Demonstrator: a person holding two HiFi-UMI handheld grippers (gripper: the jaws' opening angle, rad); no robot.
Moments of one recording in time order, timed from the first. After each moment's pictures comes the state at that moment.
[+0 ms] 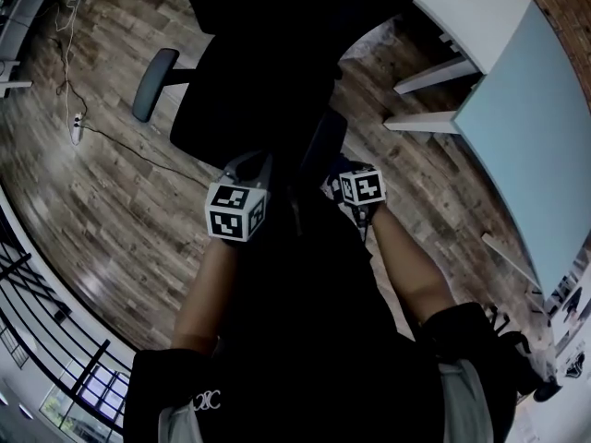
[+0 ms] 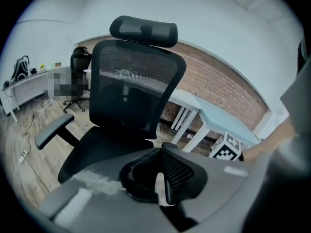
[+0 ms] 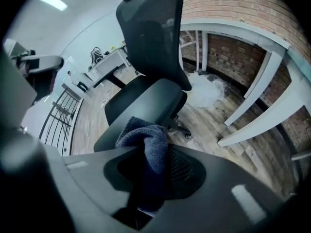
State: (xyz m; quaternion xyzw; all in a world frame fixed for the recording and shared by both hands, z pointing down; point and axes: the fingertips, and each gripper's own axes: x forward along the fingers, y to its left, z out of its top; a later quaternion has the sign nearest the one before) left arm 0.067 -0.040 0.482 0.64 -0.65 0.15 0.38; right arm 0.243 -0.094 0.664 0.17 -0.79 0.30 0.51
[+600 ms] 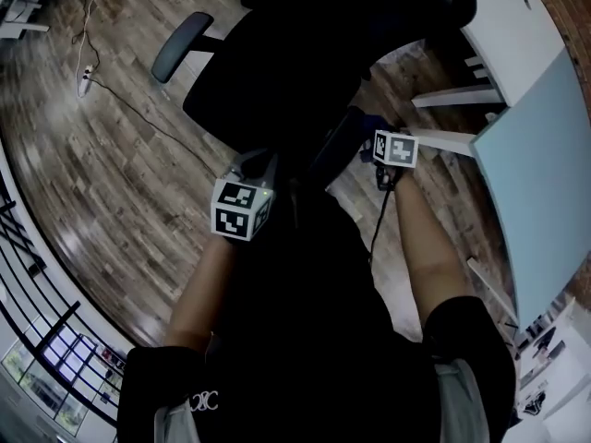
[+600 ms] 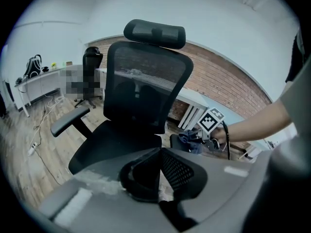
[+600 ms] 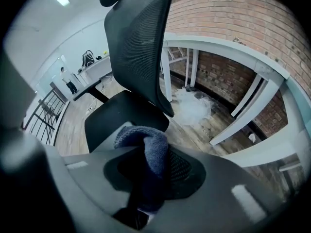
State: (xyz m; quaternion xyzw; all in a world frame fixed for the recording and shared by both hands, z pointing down) left arm 0.063 0.001 0.491 0.60 -0.68 0.15 0.39; right arm 0.209 -0.224 0.652 0.24 -0.80 0.25 0.49
